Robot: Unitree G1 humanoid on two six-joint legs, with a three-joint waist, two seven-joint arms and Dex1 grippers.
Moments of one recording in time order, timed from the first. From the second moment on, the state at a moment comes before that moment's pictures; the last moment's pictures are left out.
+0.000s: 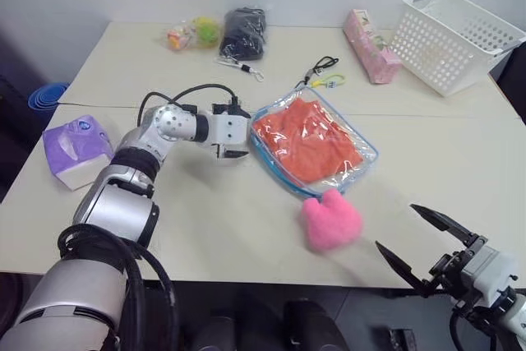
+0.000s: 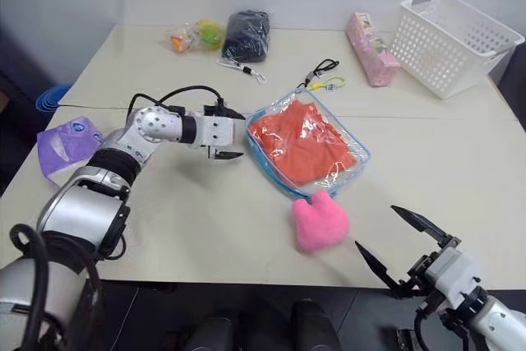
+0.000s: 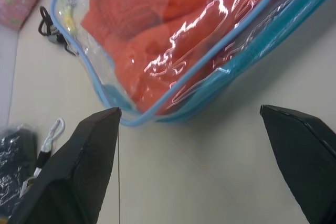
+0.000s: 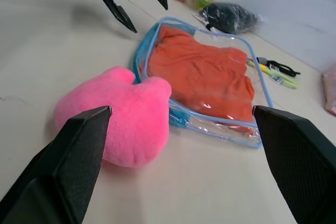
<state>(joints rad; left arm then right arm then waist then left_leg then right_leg) -1.25 0.44 -0.41 1.29 0.44 -0.69 -0.66 0.57 -0.50 -0.39 -0.45 0.42 -0.36 0.81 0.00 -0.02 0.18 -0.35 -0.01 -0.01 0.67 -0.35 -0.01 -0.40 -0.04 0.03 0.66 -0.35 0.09</state>
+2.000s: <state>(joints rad) -0.50 0.22 -0.20 -0.23 -0.12 0.92 -0.53 0.56 -0.58 -0.48 -0.35 0.47 -0.25 0.90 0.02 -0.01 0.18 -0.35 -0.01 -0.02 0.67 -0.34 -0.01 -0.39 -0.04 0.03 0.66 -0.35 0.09</state>
